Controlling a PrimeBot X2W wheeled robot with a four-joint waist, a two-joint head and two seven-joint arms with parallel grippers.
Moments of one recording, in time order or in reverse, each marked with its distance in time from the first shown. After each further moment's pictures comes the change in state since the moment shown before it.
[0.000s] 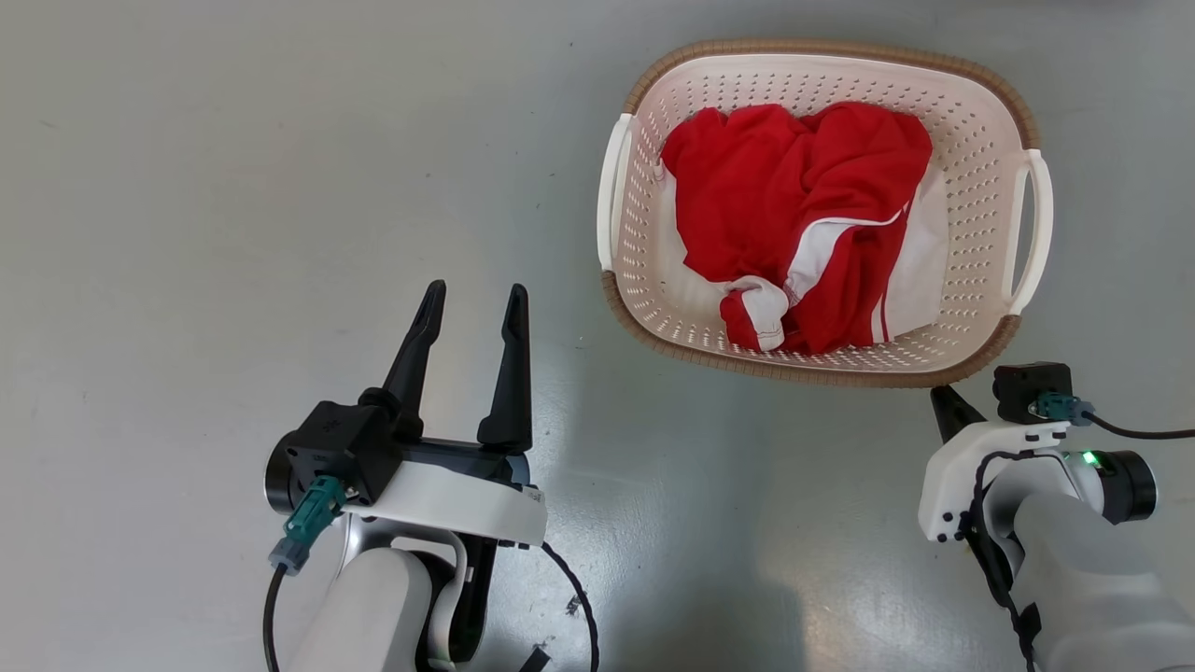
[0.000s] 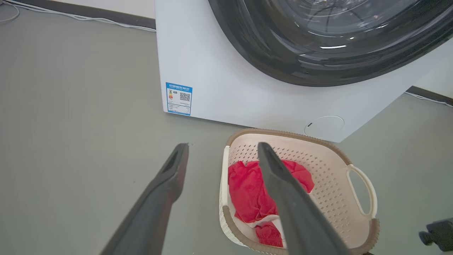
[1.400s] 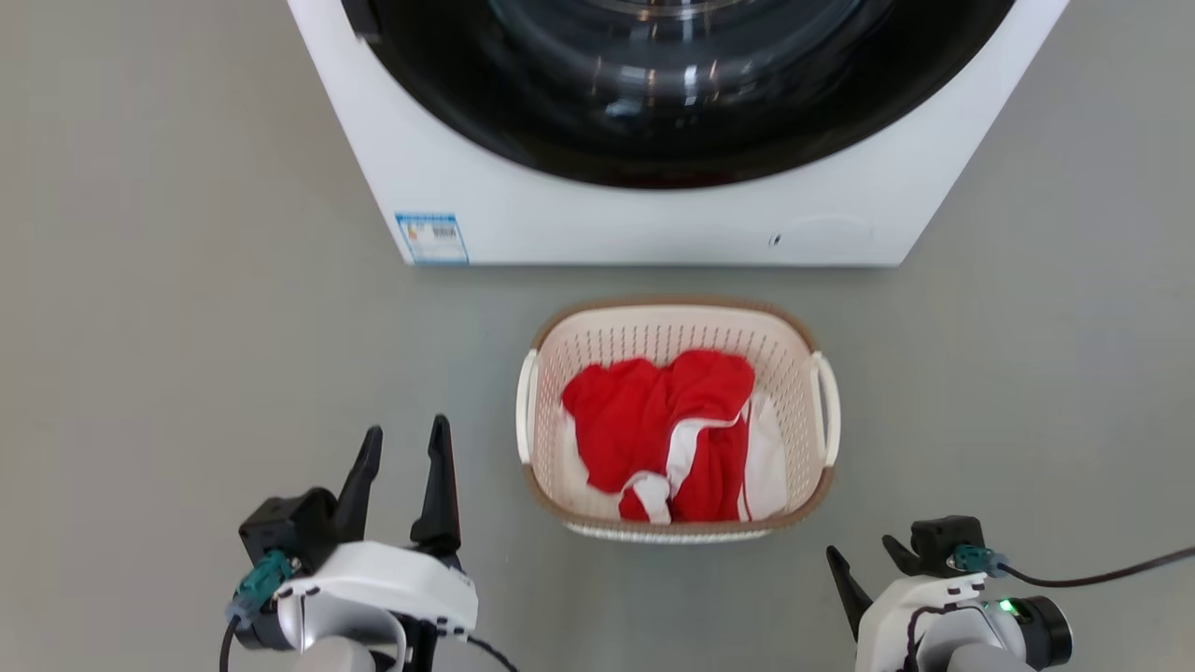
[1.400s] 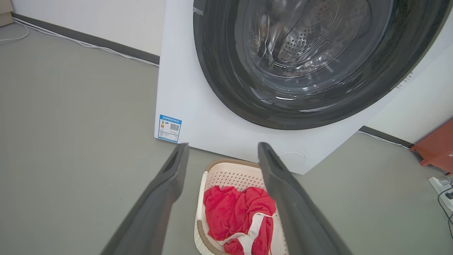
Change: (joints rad) left arm 0.111 0.002 0.123 0.216 -0.102 -0.040 0.000; right arm 0.245 0.080 0.114 -0.077 0.066 0.000 -0.014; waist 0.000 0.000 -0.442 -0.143
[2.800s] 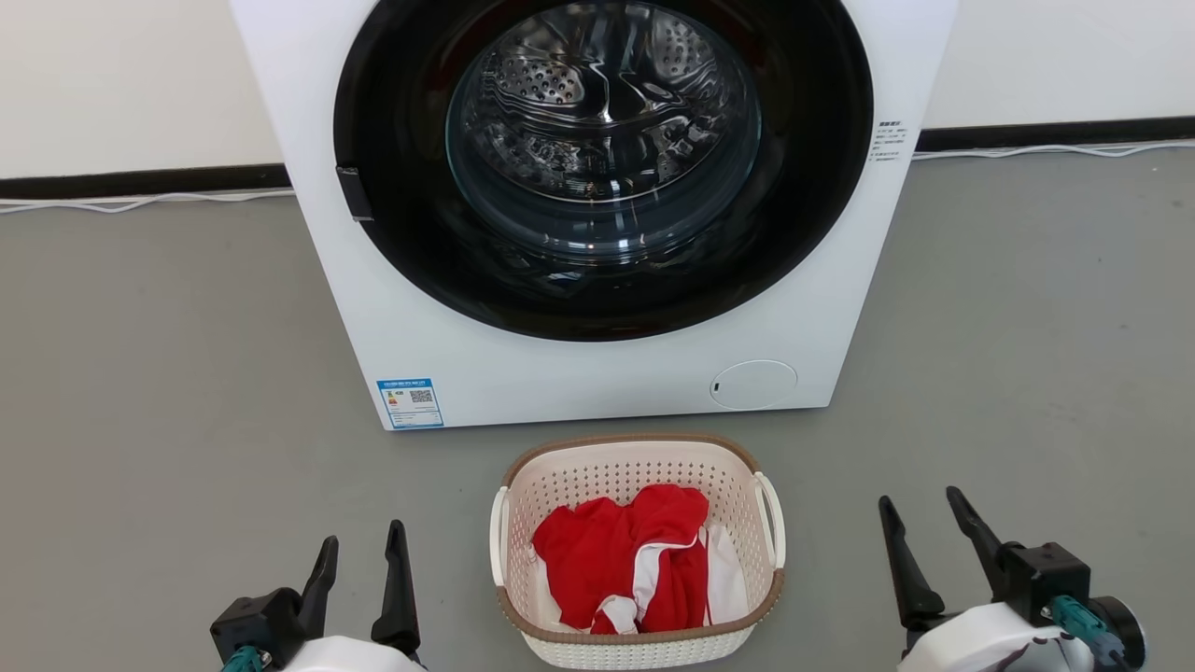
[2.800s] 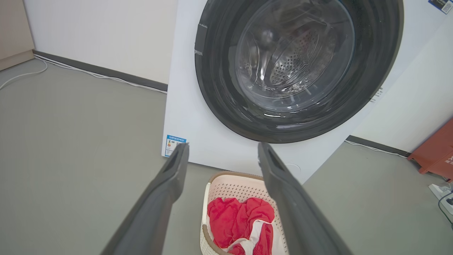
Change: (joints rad) left arm 0.166 0.010 0.081 0.020 0.038 0.005 0.000; right arm 0.396 0.001 -0.367 -0.777 -0.266 0.000 -0.002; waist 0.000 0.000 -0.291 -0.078
